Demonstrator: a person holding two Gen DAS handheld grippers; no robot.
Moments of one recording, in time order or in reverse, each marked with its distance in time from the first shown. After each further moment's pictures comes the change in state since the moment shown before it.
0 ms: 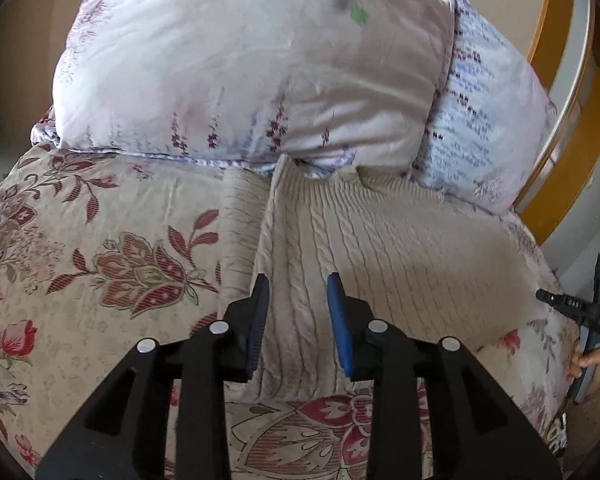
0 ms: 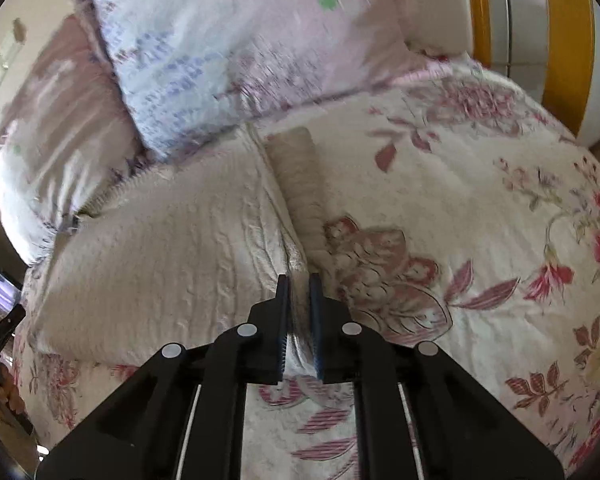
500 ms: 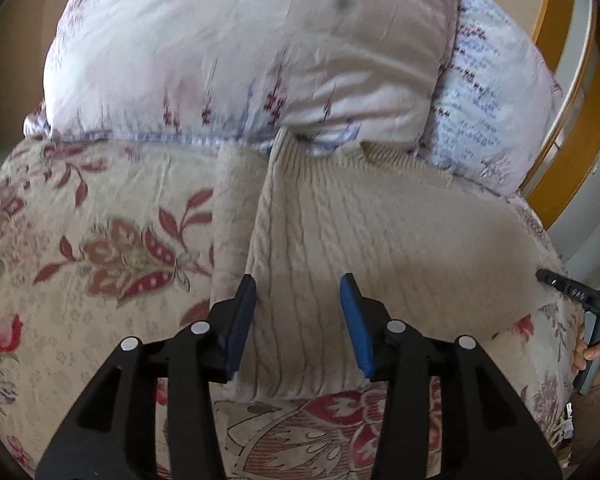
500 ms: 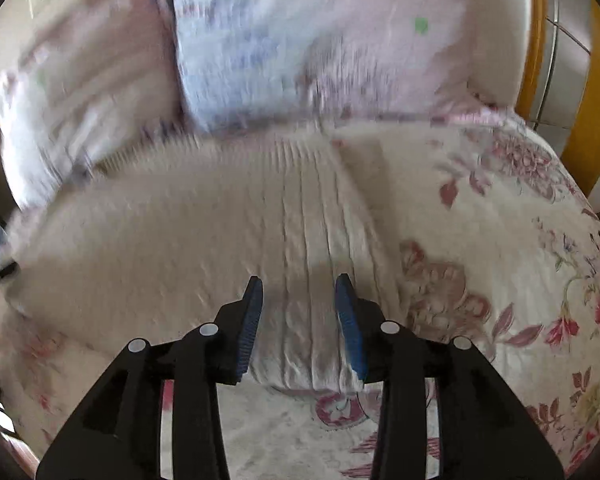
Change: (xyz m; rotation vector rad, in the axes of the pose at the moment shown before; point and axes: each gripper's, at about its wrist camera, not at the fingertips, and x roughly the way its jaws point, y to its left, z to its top) left arm 0.020 0.003 -0.011 0.012 0.059 0.012; right arm 0.020 0.063 -0.018 -0.278 0.007 -0.061
